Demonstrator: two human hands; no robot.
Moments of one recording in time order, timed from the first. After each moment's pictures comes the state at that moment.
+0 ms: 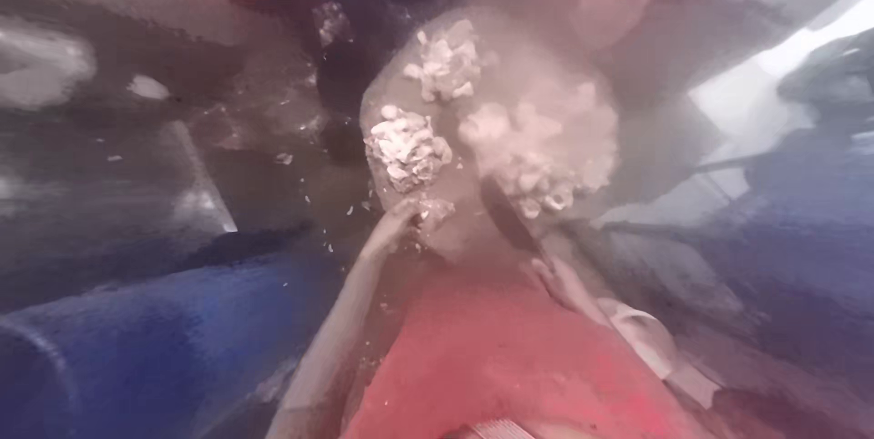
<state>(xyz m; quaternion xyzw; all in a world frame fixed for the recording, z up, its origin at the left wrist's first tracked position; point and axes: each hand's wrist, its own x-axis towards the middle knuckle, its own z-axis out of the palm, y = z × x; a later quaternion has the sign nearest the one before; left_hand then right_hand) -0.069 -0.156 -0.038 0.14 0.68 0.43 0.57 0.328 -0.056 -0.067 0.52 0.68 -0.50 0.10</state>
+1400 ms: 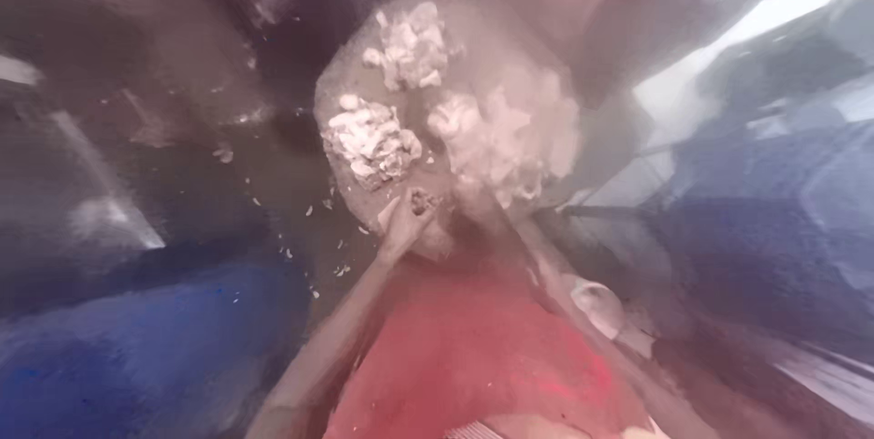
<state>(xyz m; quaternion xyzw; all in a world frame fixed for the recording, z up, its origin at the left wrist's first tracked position) -0.006 -0.111 -0.057 0.34 0.78 0.27 0.45 0.350 -0.081 -0.058 0.54 0.72 -0.43 0.04</state>
